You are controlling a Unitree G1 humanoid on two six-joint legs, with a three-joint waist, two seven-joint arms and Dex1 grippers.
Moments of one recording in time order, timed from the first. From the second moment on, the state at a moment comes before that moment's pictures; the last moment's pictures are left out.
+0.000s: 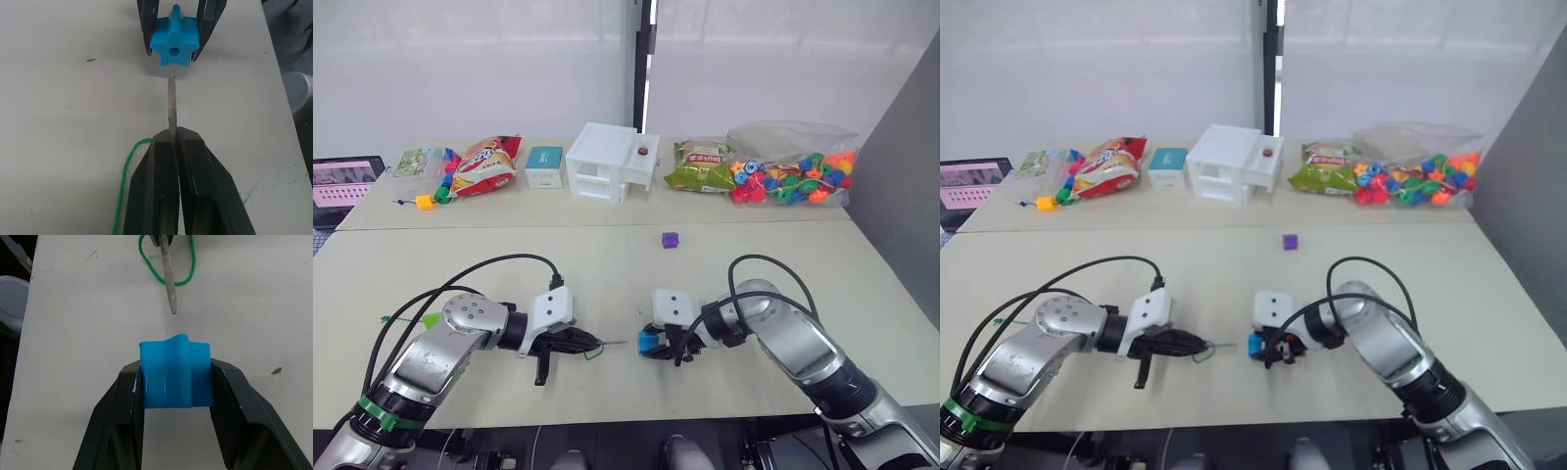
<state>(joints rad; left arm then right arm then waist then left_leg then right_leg) -0.32 0.82 -0.21 -0.28 -0.32 0.49 -1.19 -0.57 -0.63 0.48 -0.31 0.04 0.68 1.18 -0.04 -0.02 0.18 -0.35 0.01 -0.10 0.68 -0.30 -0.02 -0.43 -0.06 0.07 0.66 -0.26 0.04</state>
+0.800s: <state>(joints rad) -0.34 0.73 -0.29 -0.23 -0.22 0.43 -1.15 -0.58 -0.65 0.54 -0.31 0.02 0.68 1.16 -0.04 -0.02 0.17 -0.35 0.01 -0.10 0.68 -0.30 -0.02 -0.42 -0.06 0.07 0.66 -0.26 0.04</state>
